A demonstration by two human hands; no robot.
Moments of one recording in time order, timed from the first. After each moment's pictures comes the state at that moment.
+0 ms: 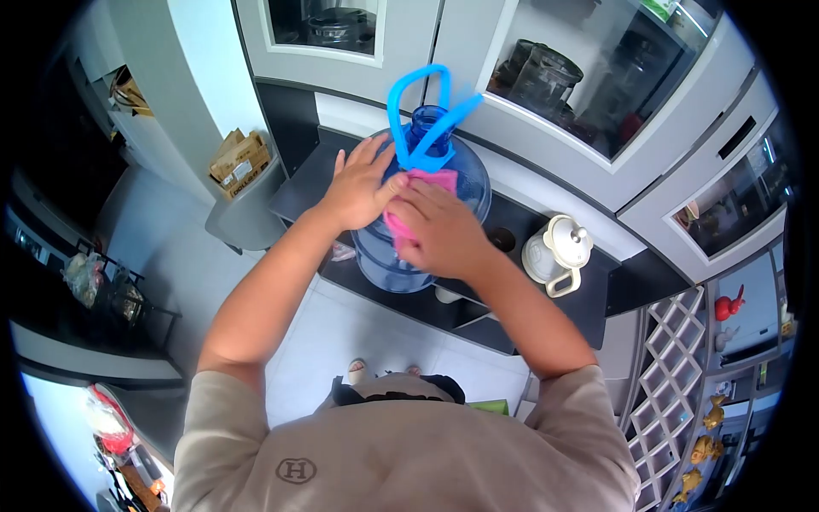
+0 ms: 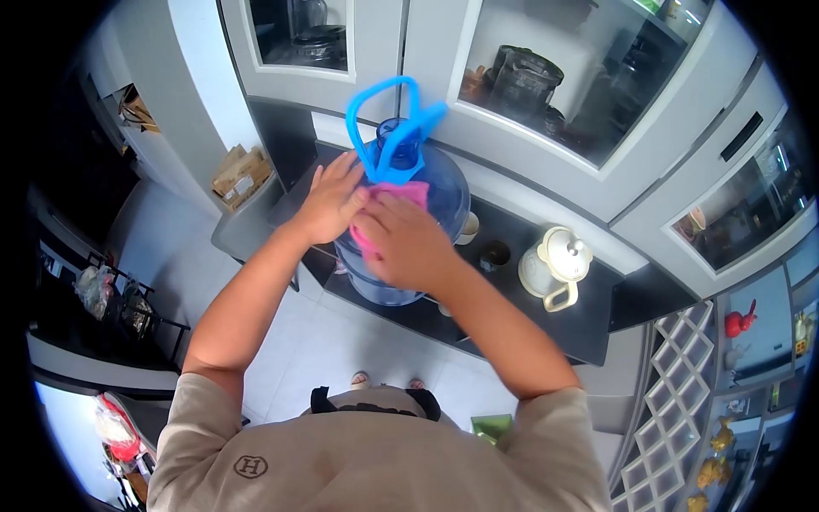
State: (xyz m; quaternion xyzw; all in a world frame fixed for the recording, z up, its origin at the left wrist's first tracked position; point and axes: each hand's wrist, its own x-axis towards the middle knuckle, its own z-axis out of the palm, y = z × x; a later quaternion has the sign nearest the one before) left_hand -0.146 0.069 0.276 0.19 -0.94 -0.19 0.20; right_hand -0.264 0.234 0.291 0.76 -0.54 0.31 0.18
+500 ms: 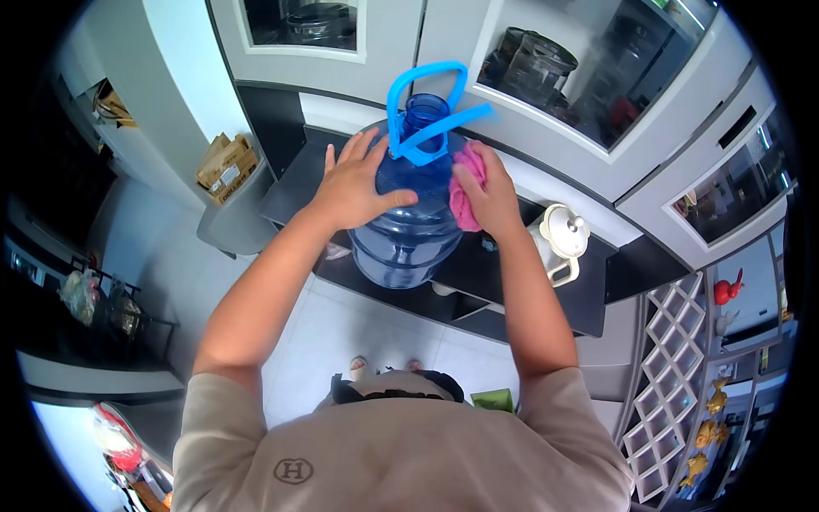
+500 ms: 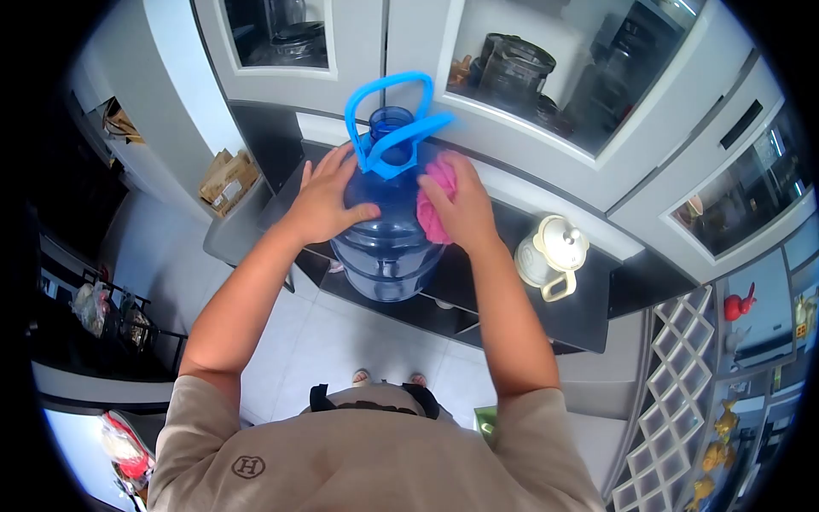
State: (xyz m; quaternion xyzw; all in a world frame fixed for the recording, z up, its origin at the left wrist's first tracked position) left_hand -0.157 0.071 0.287 0.21 -0.95 -0.15 0.16; right_hand -0.335 0.242 0.277 0.48 -0.70 0.53 0.02
